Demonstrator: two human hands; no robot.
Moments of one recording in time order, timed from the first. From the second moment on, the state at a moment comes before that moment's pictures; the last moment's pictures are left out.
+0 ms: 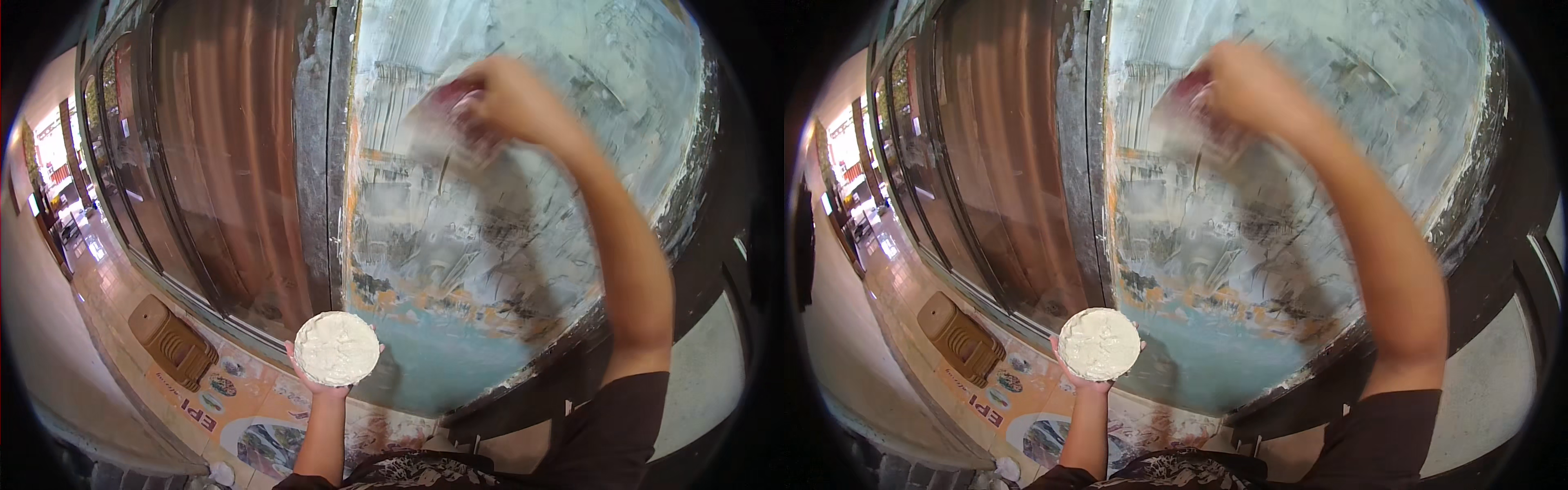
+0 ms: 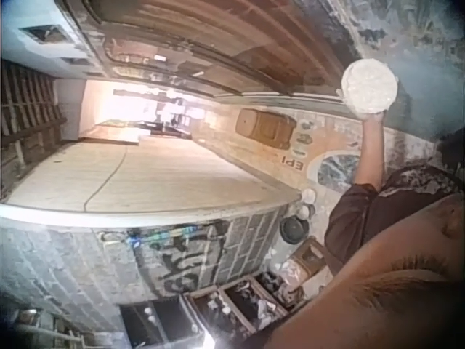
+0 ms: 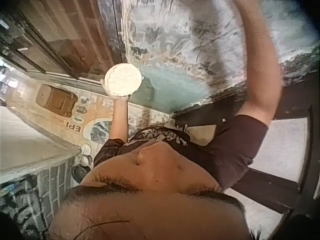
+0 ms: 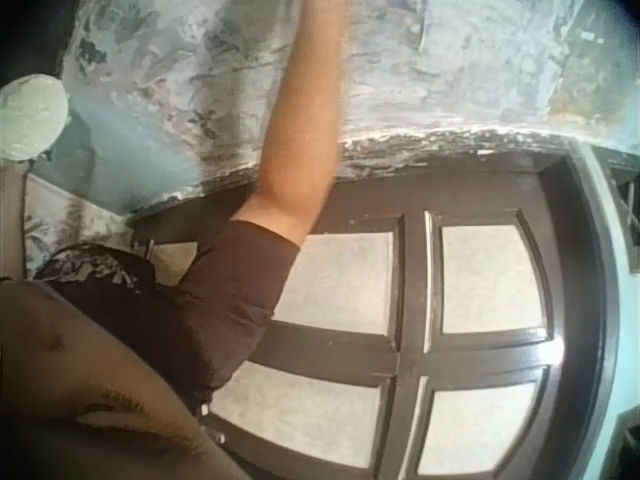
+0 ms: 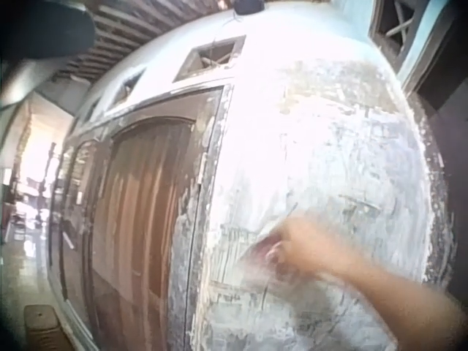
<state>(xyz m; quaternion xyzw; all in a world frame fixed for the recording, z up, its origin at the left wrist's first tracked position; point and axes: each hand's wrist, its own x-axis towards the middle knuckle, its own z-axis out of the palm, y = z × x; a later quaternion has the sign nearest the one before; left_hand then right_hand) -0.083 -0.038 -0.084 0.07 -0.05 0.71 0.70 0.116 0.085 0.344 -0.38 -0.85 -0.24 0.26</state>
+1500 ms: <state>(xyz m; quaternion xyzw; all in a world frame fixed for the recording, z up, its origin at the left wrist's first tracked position) -0.039 -0.014 -0.070 0.09 -0.04 0.64 0.77 0.236 0.064 0.366 -0.56 -0.73 -0.23 0.33</state>
